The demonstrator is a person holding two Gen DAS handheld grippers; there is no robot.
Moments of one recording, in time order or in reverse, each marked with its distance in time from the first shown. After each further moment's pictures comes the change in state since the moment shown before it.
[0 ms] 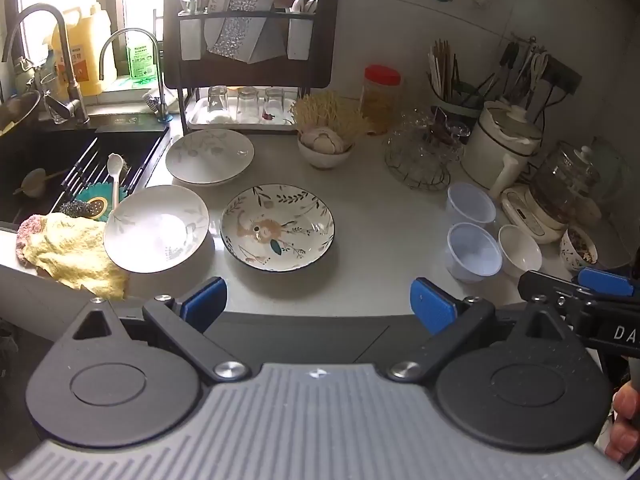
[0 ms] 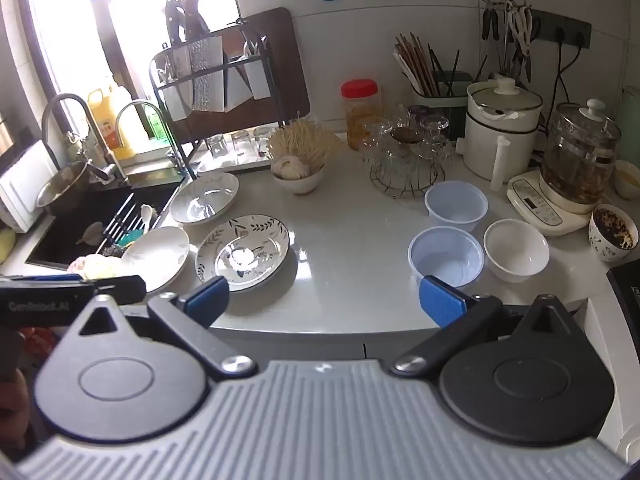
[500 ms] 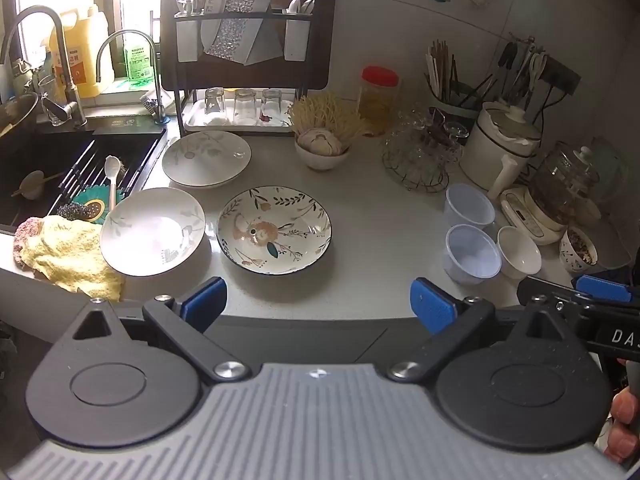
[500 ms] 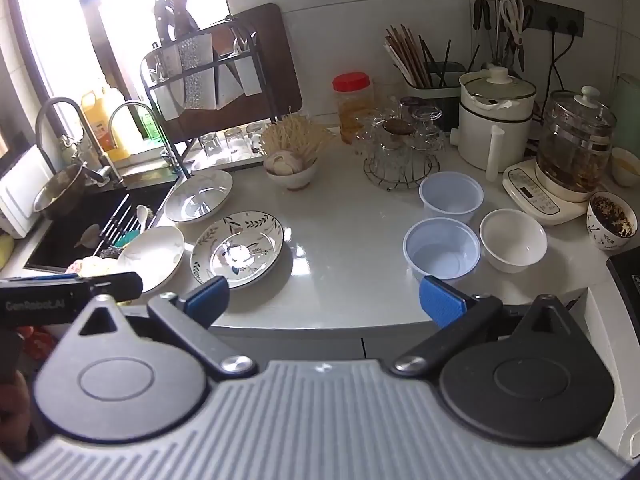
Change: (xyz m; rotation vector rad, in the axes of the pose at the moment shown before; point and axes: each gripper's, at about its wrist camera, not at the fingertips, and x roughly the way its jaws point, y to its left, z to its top) left arm 0.006 -0.005 0.004 -0.011 0.014 -0.016; right arm 0.004 -0.007 -0.001 0.052 0.026 0.019
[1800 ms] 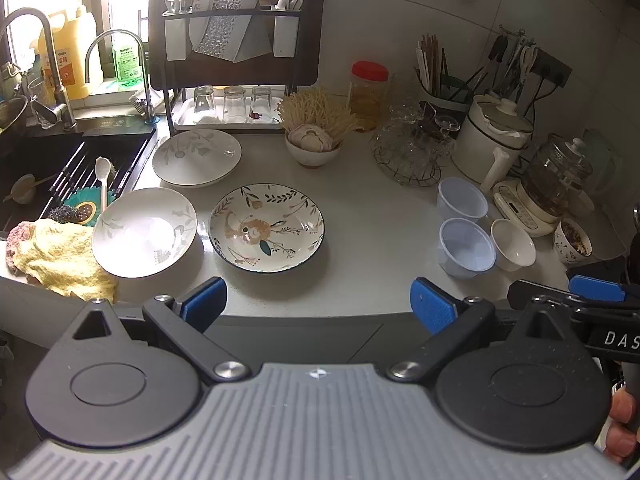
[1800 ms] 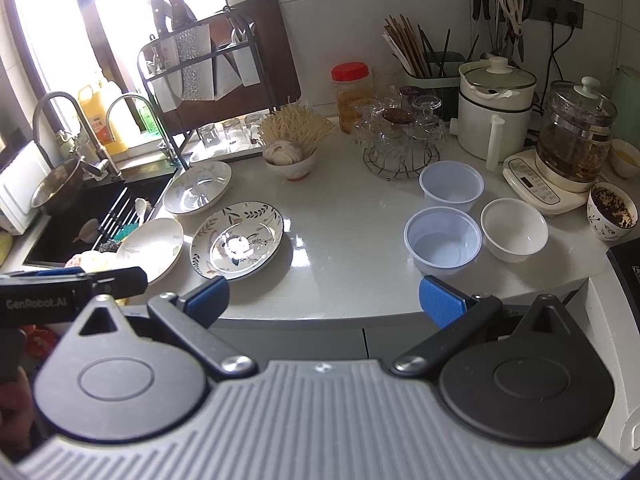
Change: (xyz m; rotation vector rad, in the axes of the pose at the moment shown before) left arm 0.005 0.005 -0.006 0.019 0.007 -0.029; right arm 0.003 0.002 -0.003 0.006 0.030 -0.003
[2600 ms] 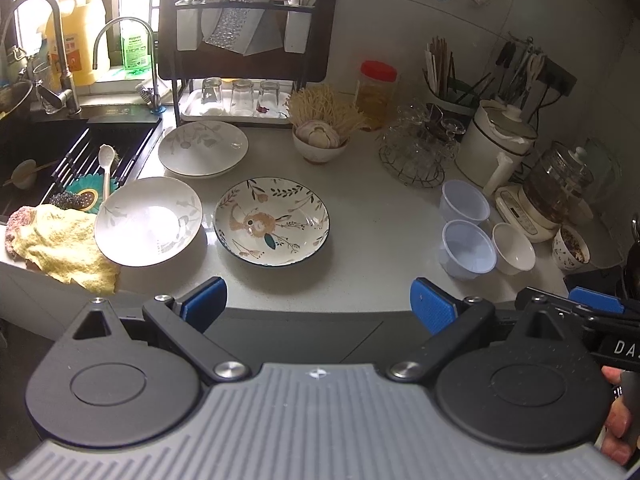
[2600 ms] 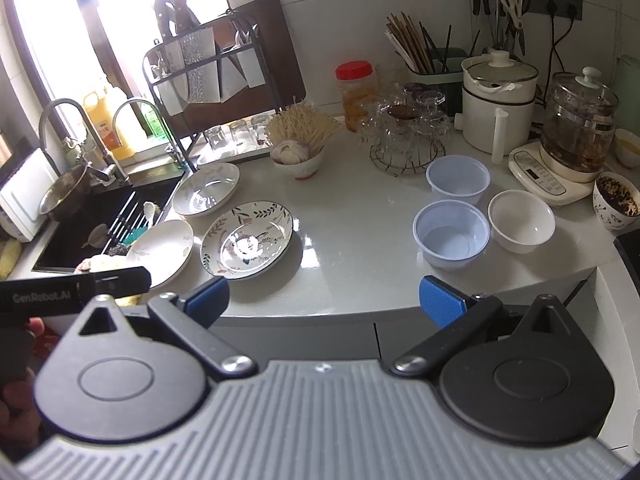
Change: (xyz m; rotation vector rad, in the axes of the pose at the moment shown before) left arm -0.003 0.013 -0.002 -0.044 0.008 -0.008; right arm -0.005 0.002 -0.008 0.026 -0.010 0.020
